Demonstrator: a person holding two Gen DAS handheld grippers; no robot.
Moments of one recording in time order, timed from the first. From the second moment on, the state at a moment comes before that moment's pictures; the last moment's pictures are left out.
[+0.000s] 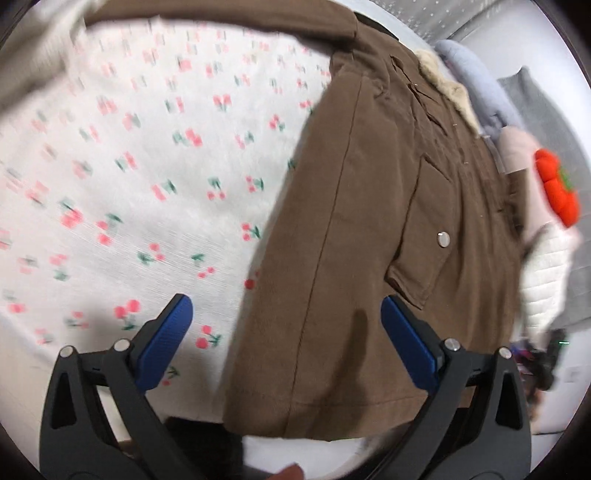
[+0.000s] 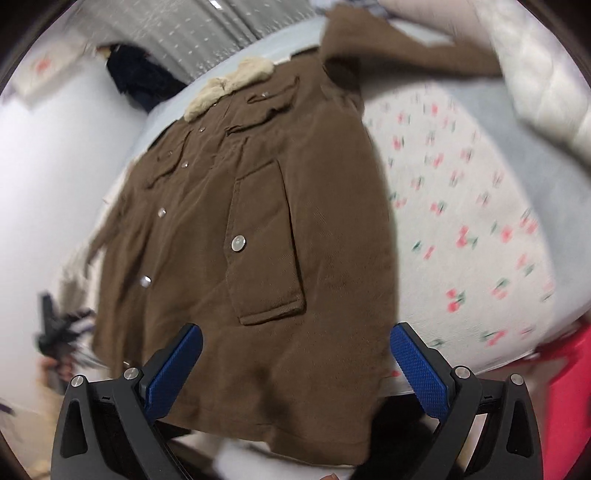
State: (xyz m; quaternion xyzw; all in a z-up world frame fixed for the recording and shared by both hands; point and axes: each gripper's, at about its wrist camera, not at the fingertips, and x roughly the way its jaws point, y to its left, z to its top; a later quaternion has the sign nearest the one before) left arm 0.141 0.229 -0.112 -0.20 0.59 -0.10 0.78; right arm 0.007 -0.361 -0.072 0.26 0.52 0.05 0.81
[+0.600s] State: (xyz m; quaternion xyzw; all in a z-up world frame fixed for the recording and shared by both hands) left arm 0.088 0.206 -0.062 -0.19 0.54 -0.17 0.80; right arm -0.006 -0.376 -0.065 0.30 0.51 0.04 0.80
